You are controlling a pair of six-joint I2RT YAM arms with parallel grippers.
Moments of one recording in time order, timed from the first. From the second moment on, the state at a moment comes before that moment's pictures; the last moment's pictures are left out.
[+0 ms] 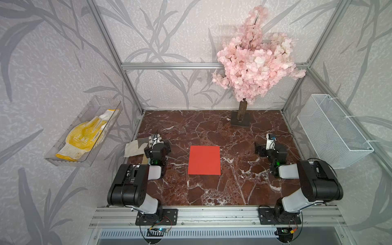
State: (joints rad) left arm -0.03 1.52 0.38 0.75 -0.46 -0.09; right arm -0.04 1.57 0.35 0.86 -0.11 0.03
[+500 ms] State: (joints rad) left arm -0.03 1.51 0.40 0.70 -0.45 -0.09; right arm -0.04 1.51 0.28 0.92 -0.07 0.04
